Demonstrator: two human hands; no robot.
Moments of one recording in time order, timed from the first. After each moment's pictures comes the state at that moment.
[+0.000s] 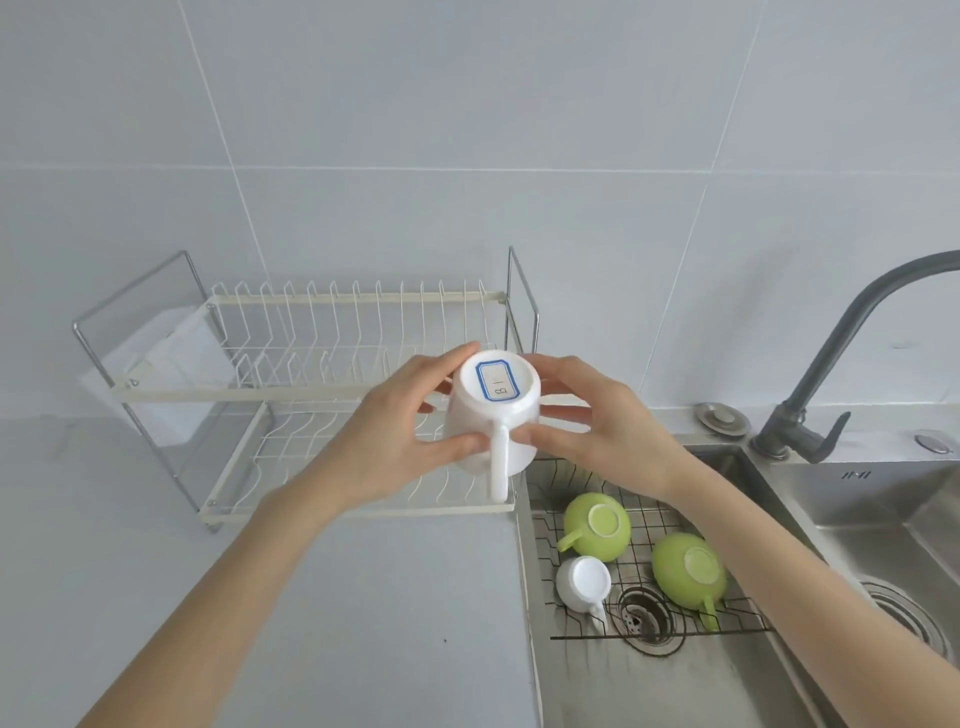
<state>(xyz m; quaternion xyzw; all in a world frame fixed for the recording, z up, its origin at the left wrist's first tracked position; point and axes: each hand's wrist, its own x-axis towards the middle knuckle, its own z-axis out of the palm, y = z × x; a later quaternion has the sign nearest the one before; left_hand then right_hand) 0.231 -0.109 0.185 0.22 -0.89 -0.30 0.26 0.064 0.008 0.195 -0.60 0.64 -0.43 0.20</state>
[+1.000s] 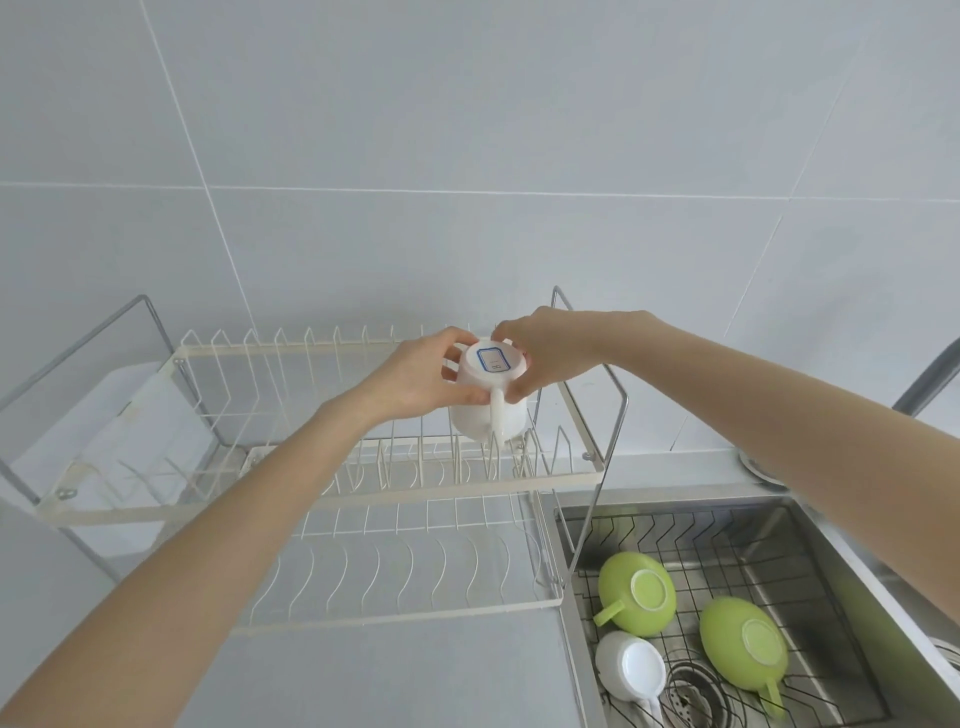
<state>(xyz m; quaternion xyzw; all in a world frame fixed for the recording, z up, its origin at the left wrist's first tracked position) 0.157 -0.278 0.197 0.29 -0.88 -0.35 0.14 0.022 -0.197 0.245 -0.64 0.76 0.08 0.10</state>
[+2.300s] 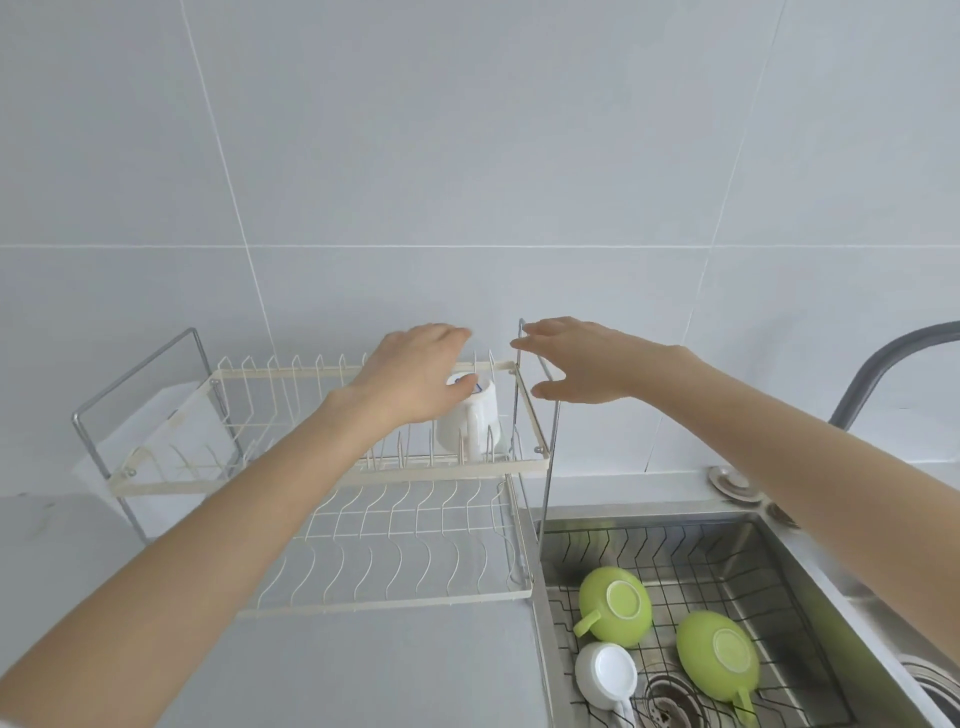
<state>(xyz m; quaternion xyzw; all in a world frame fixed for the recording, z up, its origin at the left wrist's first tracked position) 0.175 -0.196 0.254 0.30 -0.95 0.03 0.11 0.020 -0.100 0.272 -0.67 0.74 0.06 -0.04</state>
